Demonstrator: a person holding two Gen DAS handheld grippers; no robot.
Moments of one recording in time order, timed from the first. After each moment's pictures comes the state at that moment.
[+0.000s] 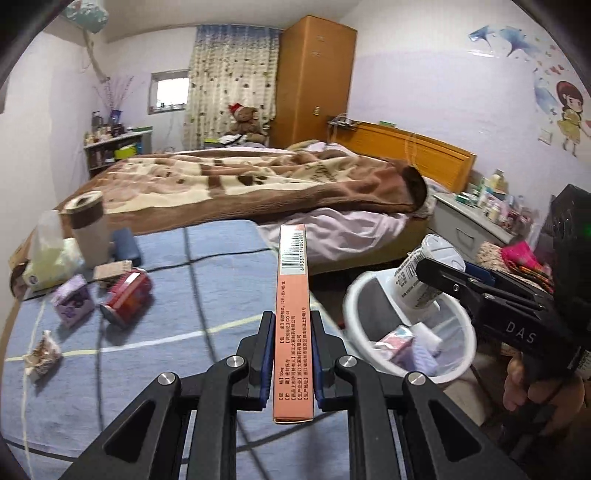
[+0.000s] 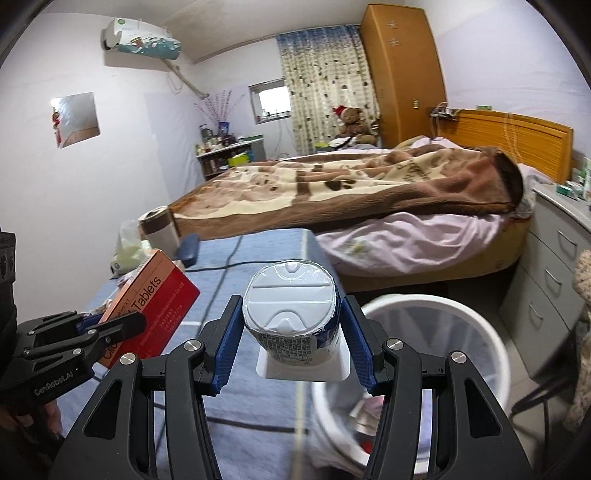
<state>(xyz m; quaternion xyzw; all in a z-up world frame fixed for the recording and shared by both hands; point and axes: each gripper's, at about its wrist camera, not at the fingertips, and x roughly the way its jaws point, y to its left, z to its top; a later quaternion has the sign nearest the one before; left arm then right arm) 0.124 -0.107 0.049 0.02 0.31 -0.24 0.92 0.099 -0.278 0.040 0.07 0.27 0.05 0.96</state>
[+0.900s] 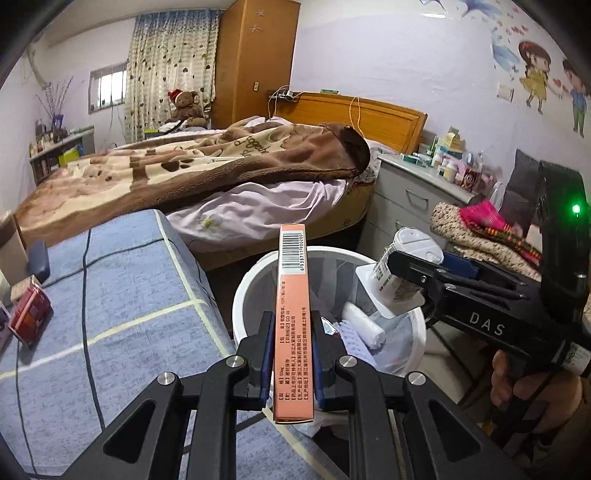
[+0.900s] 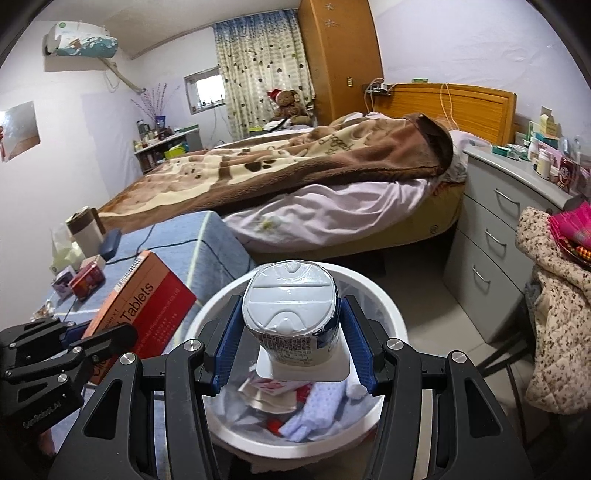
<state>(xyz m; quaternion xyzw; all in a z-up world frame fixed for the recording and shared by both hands) 0.120 -0.243 0.018 0.07 0.34 -0.32 0.89 0.084 -0.366 0.011 0.09 0.31 -0.05 0.94</state>
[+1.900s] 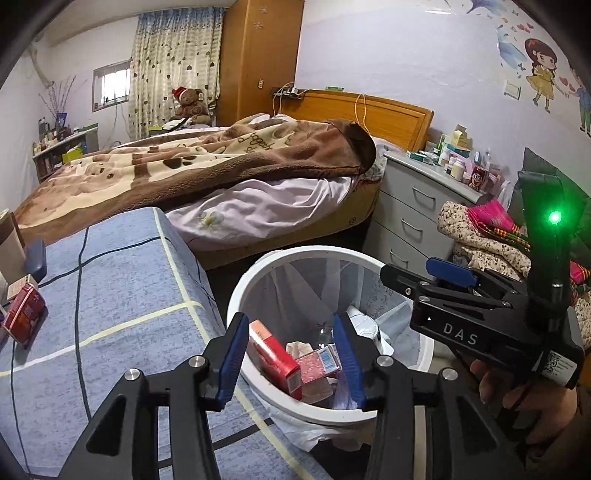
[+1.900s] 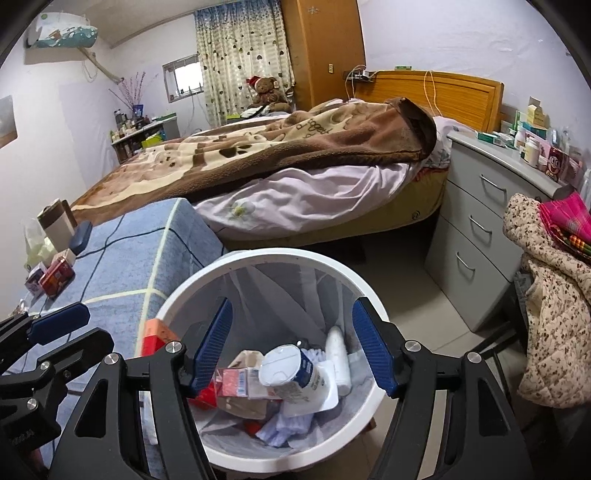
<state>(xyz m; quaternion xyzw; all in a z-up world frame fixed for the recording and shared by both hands) 0.131 -0.251 0.009 0.06 0.35 -0.31 0.89 0.094 -0.376 0.000 0.09 0.34 -0.09 0.93</state>
